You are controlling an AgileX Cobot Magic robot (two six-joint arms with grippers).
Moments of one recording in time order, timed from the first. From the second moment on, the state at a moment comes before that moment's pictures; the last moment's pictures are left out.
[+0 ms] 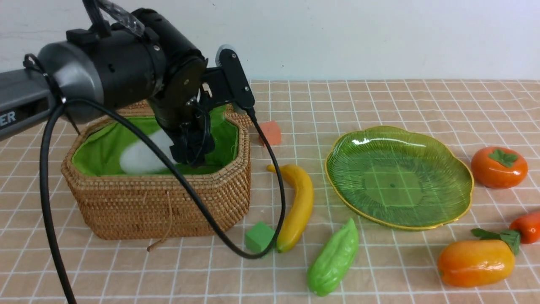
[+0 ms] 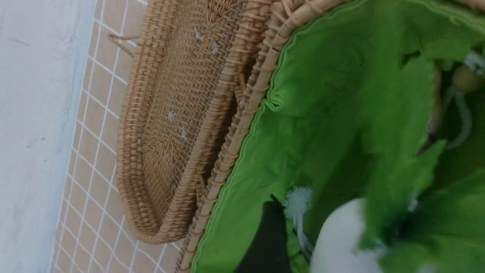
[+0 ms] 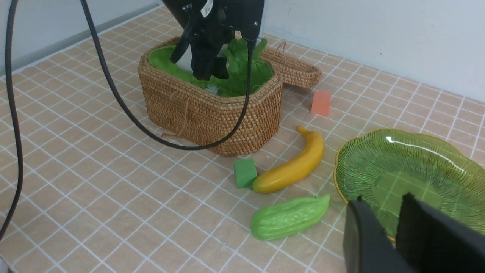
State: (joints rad) right arm 0.28 0.40 -0.96 0.42 1.00 -0.36; left arm -0.49 1.81 -1.53 0.48 0.82 0.41
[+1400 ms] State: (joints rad) right arm 0.28 0.40 -1.04 0.38 1.27 -0.23; left arm -0.72 2.32 -1.96 0.19 1.01 -0.26
